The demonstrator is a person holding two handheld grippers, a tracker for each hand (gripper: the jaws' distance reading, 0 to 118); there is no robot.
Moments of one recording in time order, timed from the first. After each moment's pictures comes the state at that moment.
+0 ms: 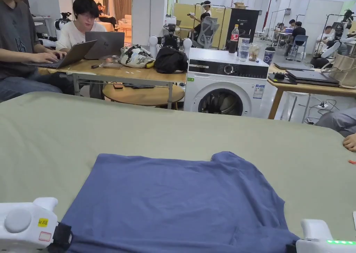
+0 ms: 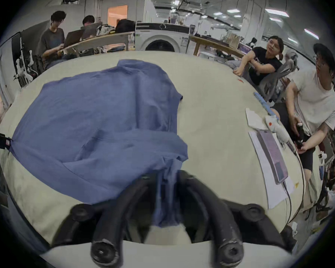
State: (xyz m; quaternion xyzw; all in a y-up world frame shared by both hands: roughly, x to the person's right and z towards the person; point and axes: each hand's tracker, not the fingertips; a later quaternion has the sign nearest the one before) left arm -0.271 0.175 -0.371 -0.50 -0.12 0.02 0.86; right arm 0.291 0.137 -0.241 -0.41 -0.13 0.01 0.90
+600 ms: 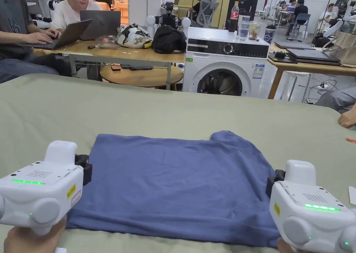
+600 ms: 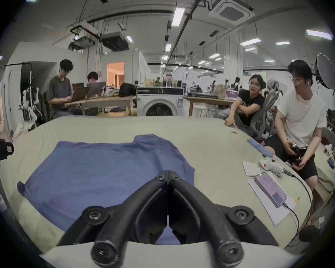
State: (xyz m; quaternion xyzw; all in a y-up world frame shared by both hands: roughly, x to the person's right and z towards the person) left arm -0.190 0.231 -0.282 -0.18 -0.09 -0.05 0.98; right arm 0.218 0.195 -0.231 -0.17 -0.14 -0.01 0.98
